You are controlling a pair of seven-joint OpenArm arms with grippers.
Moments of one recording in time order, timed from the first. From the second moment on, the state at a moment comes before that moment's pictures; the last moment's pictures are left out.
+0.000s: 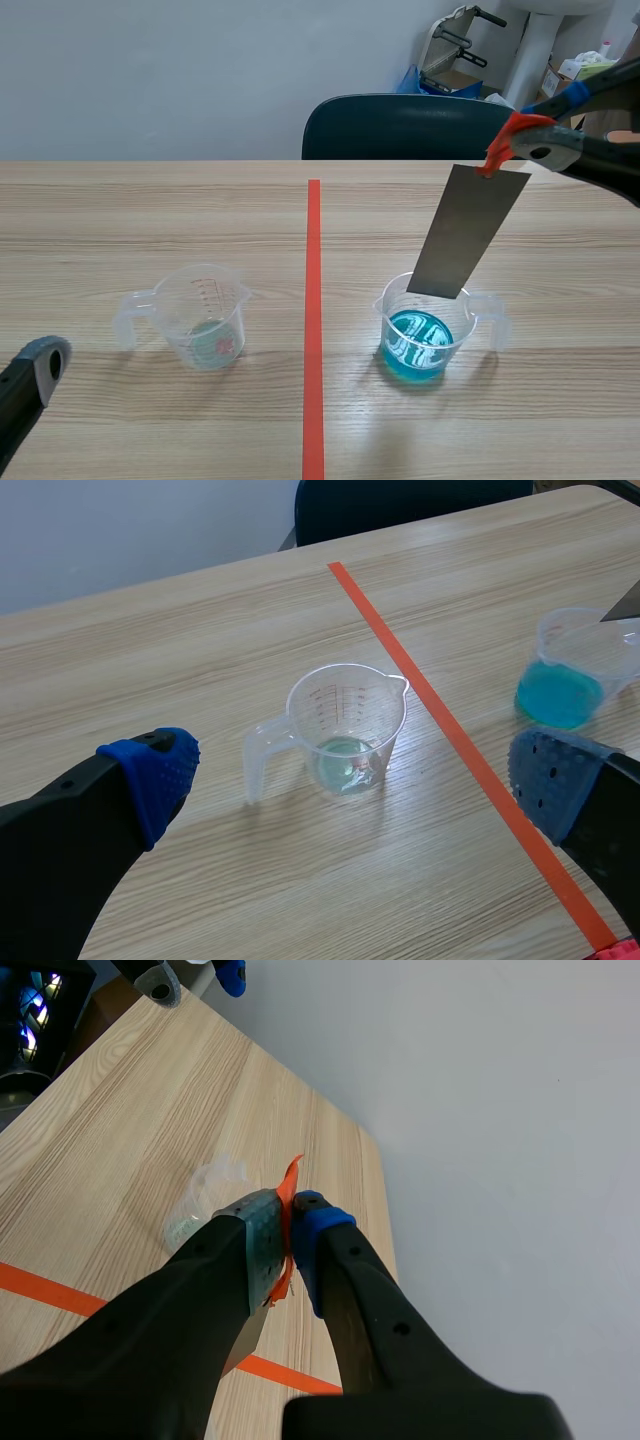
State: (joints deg) left arm 76.2 -30.8 -14.2 131.1 -19.4 -4.5 -20.0; right arm -1.2 54.7 -5.6 96.0 -28.7 45.3 78.5
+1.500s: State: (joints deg) left arm 76.2 -30.8 -14.2 131.1 -19.0 -4.5 -19.8; right arm 24.0 29.2 -33.3 96.0 -31.1 45.4 55.0
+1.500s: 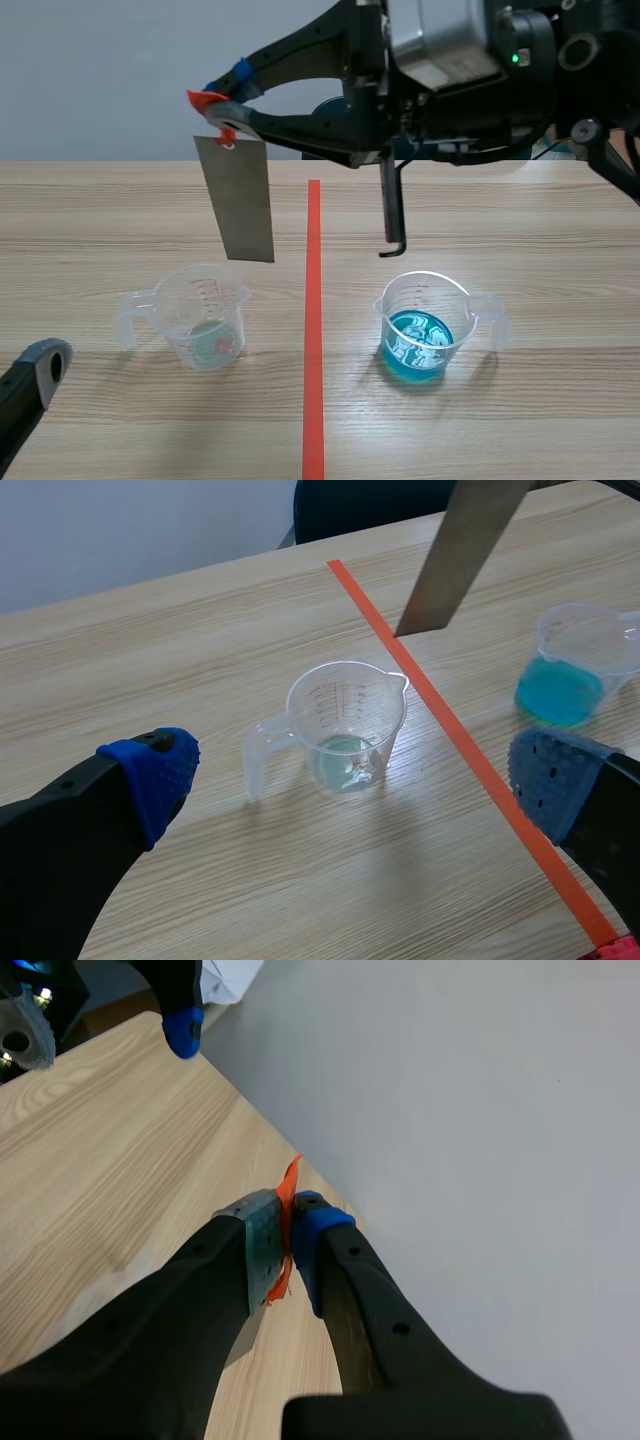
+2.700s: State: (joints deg) left arm 76.2 -30.8 -14.2 131.1 -19.0 -4.5 -19.8; right arm 26.1 18.9 -42.2 96.0 -29.2 45.4 41.4
